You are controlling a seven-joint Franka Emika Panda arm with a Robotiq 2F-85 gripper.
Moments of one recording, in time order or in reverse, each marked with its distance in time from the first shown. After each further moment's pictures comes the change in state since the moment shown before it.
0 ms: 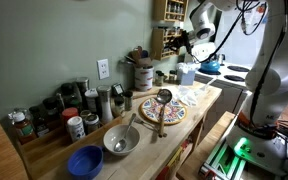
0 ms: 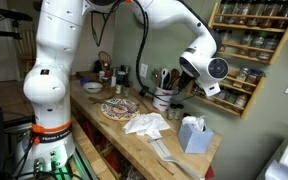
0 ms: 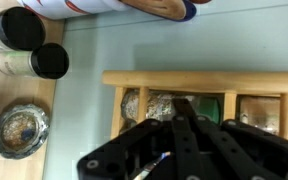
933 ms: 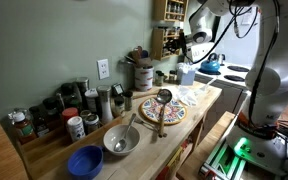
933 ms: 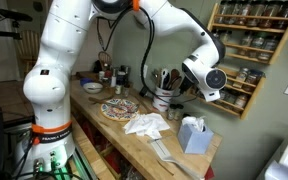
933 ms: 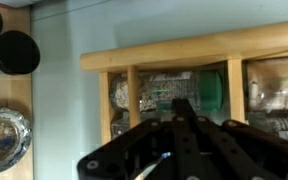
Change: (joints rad) arm -0.003 0.090 0.000 0.060 0.174 0.005 0.000
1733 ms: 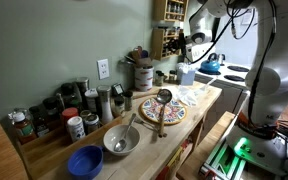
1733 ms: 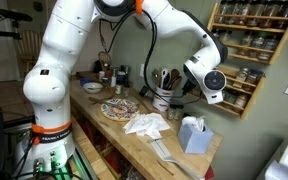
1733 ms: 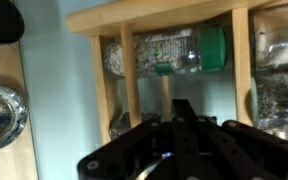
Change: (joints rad) arm -0.001 0.033 -0.002 0.032 0.082 0.089 0.000
